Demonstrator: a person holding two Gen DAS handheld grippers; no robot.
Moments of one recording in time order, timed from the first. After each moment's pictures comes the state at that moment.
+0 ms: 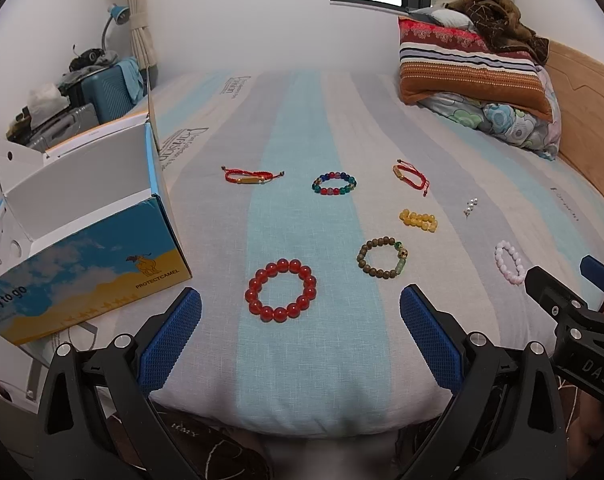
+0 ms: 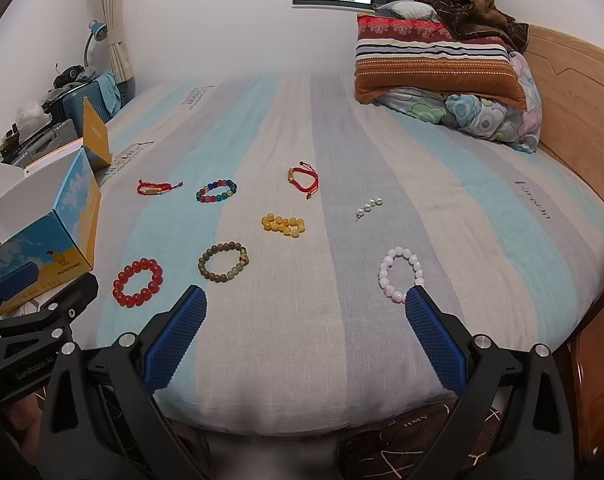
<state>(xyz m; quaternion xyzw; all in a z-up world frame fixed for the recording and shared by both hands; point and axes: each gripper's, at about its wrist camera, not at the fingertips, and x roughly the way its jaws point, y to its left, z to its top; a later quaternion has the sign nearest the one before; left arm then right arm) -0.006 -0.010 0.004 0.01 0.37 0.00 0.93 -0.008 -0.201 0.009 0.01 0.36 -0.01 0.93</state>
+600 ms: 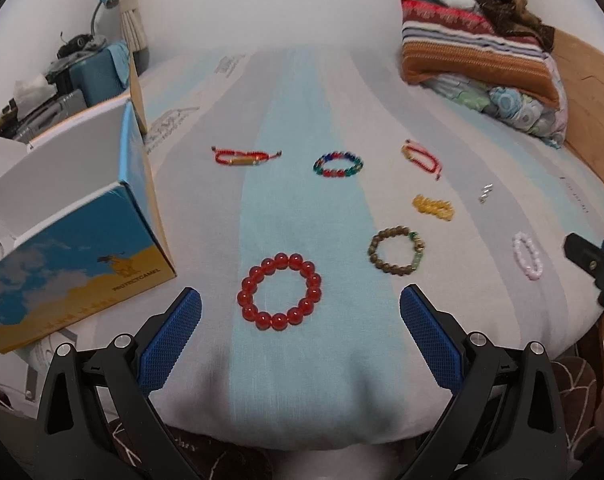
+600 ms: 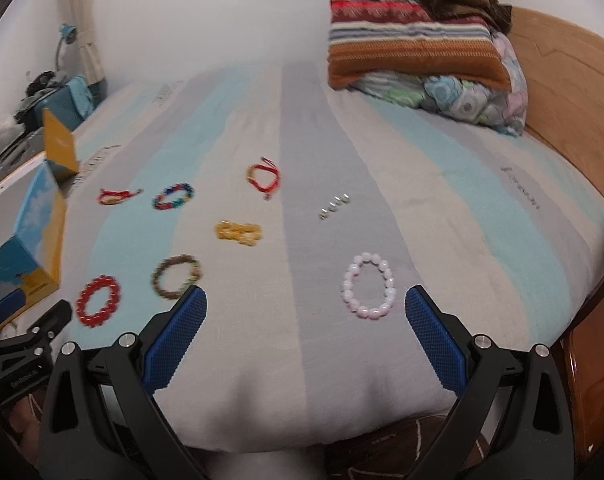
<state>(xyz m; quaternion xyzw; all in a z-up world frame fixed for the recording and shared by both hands) 0.037 -0.005 -0.030 0.01 0.41 0.00 0.91 0.034 -0.243 -0.005 0.02 0.39 -0.05 0.92</state>
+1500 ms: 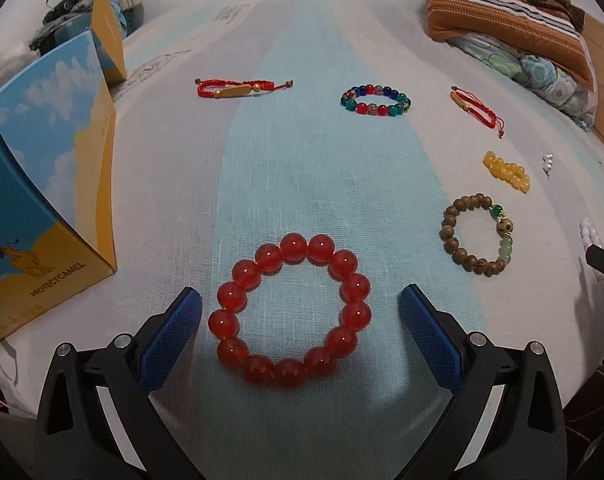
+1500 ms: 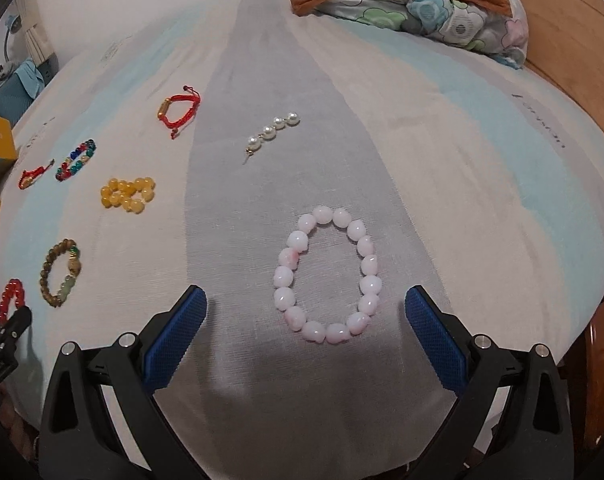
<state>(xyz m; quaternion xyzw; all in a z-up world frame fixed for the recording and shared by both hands) 0.105 0.006 -0.114 0.00 0.47 0.01 0.88 0.106 -0.297 -0.104 0.05 0.48 -0.09 0.87</state>
